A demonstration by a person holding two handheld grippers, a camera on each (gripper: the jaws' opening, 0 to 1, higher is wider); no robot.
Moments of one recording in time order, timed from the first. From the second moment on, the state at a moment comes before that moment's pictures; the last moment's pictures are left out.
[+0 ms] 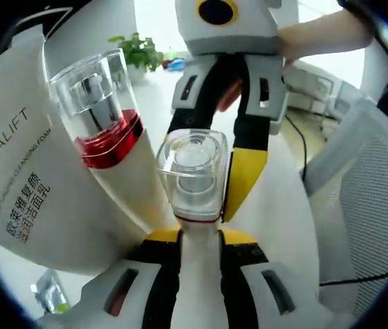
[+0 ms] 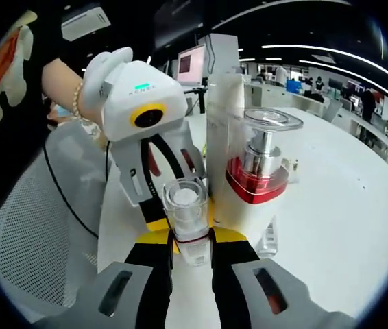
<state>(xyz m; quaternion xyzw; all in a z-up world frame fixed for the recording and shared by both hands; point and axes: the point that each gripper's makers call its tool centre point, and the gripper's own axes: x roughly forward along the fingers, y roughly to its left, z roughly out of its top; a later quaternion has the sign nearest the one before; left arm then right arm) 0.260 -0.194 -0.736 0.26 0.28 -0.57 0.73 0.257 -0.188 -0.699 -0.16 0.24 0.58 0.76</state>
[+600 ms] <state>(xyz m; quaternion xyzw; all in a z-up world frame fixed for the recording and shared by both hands) 0.261 -0.192 -0.733 0.25 0.28 -0.55 0.74 0.259 -0.191 -0.699 -0.17 0.24 0.58 0.76</state>
